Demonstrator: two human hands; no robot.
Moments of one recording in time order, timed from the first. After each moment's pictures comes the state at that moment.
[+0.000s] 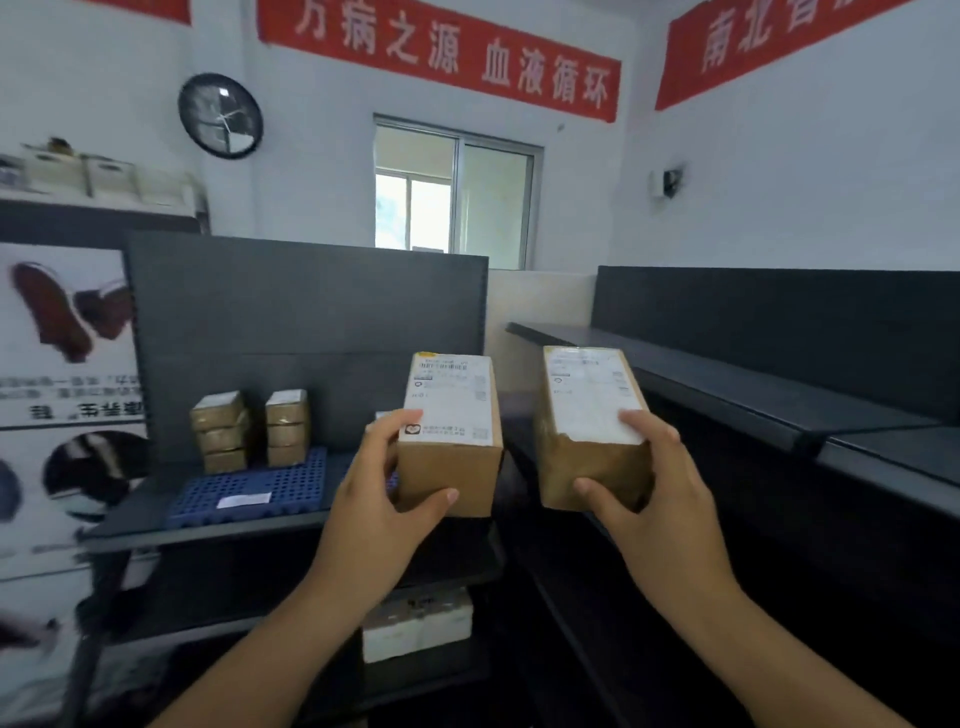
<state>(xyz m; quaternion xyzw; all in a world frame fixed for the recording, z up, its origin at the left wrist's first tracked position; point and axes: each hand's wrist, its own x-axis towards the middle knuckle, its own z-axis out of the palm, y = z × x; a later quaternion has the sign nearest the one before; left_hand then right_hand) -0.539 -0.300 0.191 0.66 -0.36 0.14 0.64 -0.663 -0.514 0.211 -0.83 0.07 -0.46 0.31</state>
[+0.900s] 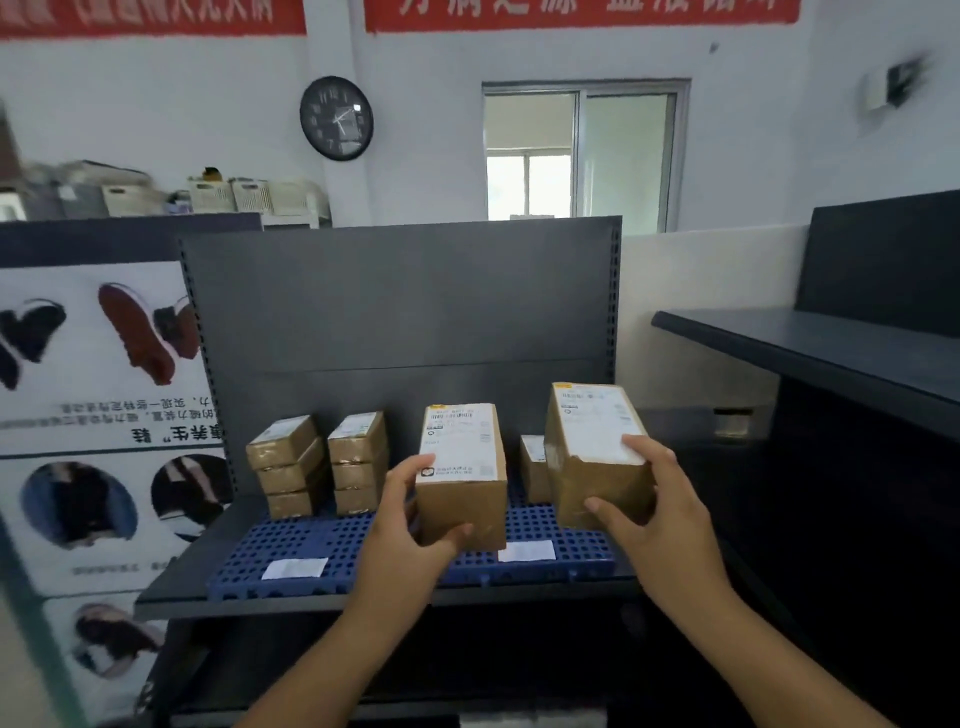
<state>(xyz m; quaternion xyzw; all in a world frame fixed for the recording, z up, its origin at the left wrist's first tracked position) -0.229 -0.385 0.123 0.75 -0.21 0.15 0.61 -0.276 -0.633 0.137 -0.82 -0.01 -0.37 0.44</state>
